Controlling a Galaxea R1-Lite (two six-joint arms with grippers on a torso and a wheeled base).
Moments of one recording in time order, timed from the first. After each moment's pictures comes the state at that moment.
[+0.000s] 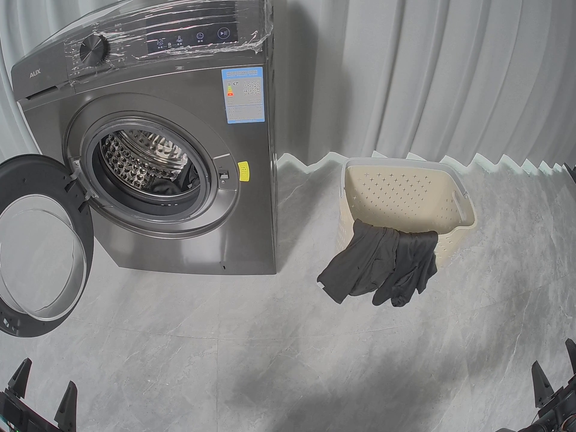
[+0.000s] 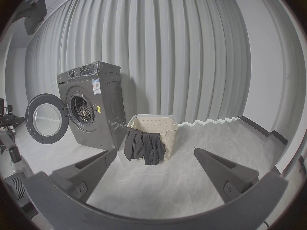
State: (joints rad) left arm 0.00 0.01 -0.02 0.00 0.00 -0.01; right arm 0.01 0.01 -0.02 0.01 0.01 0.00
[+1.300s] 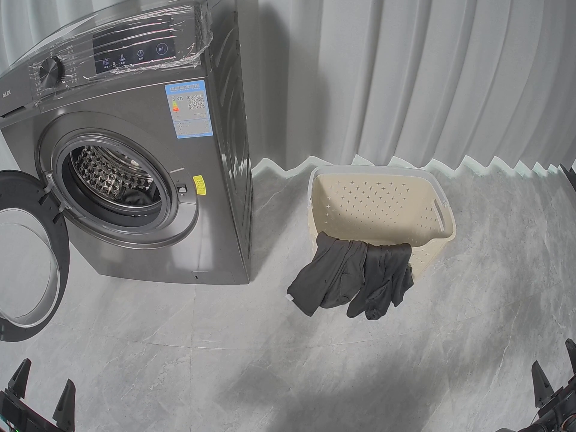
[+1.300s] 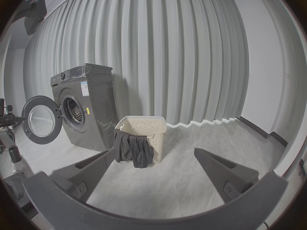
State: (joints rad) left arm 0.00 0.01 -0.02 0.00 0.02 -0.03; right arm 0.01 0.01 -0.02 0.01 0.01 0.00
